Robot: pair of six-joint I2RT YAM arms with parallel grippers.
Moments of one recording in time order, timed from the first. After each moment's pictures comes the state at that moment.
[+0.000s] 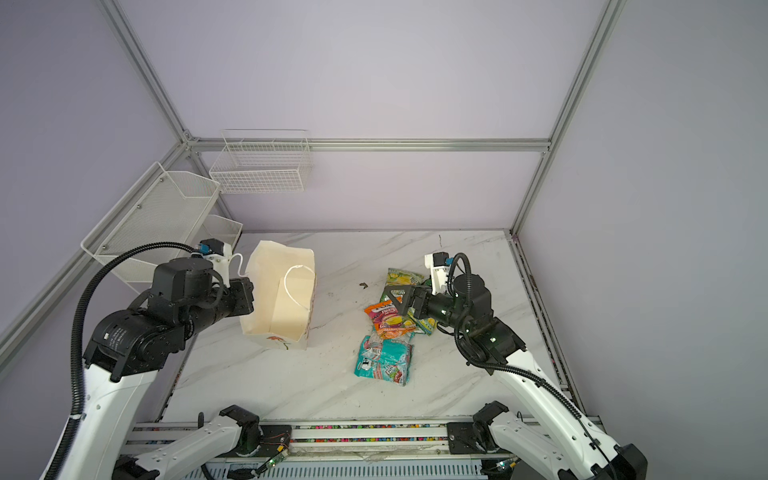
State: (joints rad) left arm -0.38 0.98 1.54 -1.22 -0.22 -0.41; right arm 0.53 0.90 0.86 -0.18 -0.41 0.68
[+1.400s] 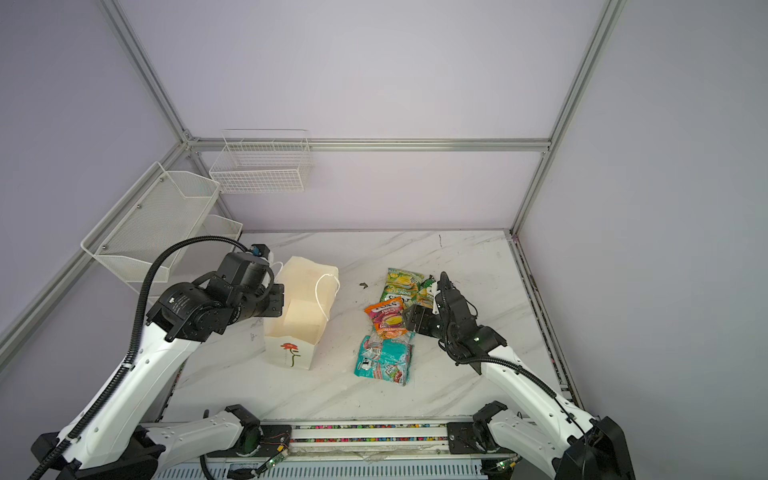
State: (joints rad) left arm -0.54 1.13 1.50 -1.28 -0.33 -0.43; right arm 0.53 1.00 0.68 -0.34 -0.13 0.75
